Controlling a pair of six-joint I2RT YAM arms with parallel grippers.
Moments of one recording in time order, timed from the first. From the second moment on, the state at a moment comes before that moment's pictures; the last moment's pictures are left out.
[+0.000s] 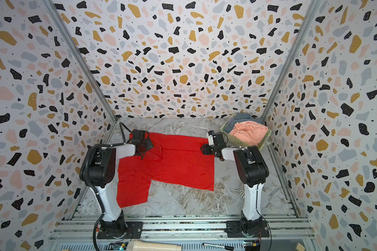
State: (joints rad) left arm -0.11 2.00 1.17 -0.02 -0.07 -0.60; right arm 0.32 2.04 1.17 0.12 -0.30 0.25
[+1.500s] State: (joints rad) left arm -0.04 0.91 0.47 -0.74 -0.09 -0.81; right arm 0.33 1.21 0.52 0.03 -0.28 0.45
